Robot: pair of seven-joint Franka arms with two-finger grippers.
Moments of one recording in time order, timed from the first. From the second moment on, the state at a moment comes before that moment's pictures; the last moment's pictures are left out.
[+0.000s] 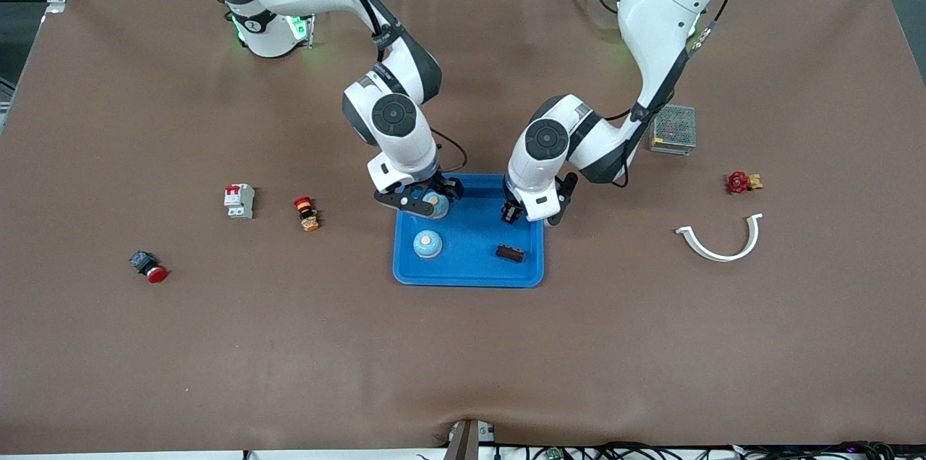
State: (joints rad) left arm -0.43 0.66 -0.26 -1.82 0.14 2.51 -1.88; right arm 0.69 0.58 0.04 -1.78 0.06 2.43 1.01
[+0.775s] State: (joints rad) left arm -0.42 0.62 -0.25 -1.74 0.15 2.44 -1.87; right arm 0.69 0.64 0.03 -1.78 -0.01 2.48 1.03
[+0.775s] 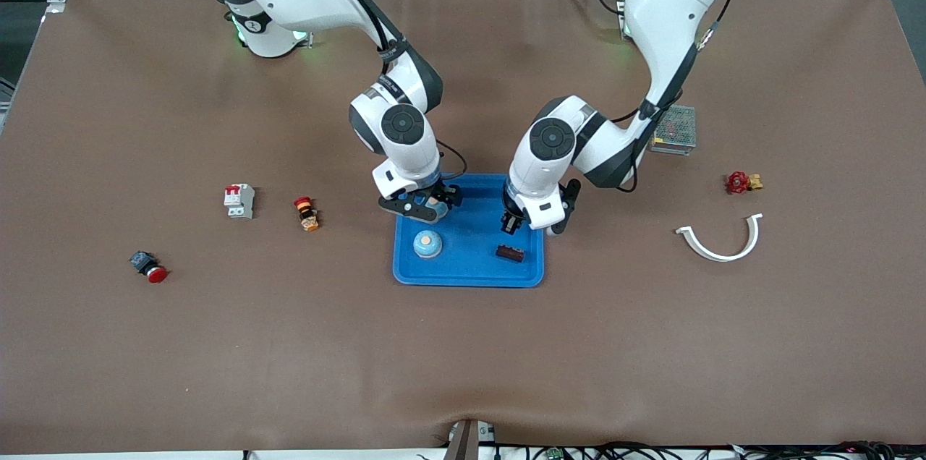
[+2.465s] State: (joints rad) left arm 0.18 0.35 -0.25 -2.00 0.15 2.13 -0.58; right arm 0.69 0.70 0.03 -1.74 -0.05 2.52 1.06
